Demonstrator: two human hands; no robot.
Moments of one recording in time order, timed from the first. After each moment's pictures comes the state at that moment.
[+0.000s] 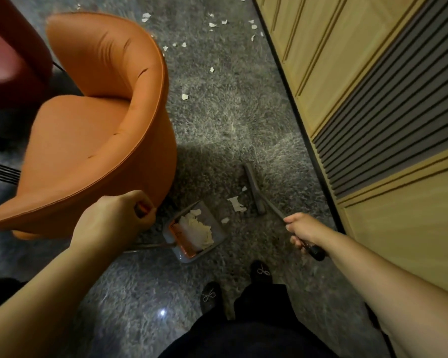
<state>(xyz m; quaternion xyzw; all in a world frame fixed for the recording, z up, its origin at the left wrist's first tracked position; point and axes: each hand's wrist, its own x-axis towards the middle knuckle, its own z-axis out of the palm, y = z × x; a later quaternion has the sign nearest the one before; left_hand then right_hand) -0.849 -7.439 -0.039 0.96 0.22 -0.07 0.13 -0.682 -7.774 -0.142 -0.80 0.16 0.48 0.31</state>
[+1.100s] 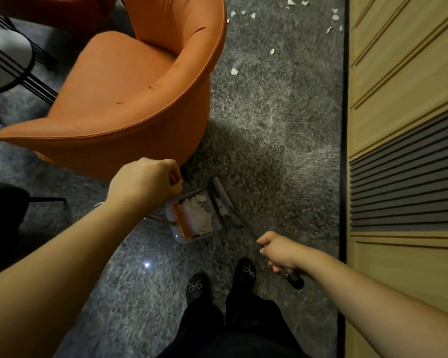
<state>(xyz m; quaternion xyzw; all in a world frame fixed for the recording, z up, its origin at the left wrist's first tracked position) -0.823 -7.462 -0.081 0.95 0.28 -0.07 0.11 -0.687 -7.742 -0.196 -0.77 -0.06 0.62 0.12</state>
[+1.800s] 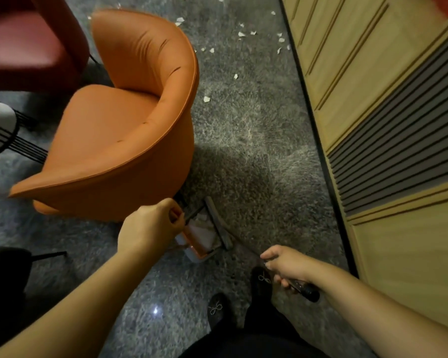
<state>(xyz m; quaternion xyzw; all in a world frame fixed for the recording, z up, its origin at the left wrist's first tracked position) -0.880 -7.482 -0.061 0.95 0.28 -0.05 0.16 -0.761 -7.747 -0.108 -0.77 0.00 0.60 0.23</state>
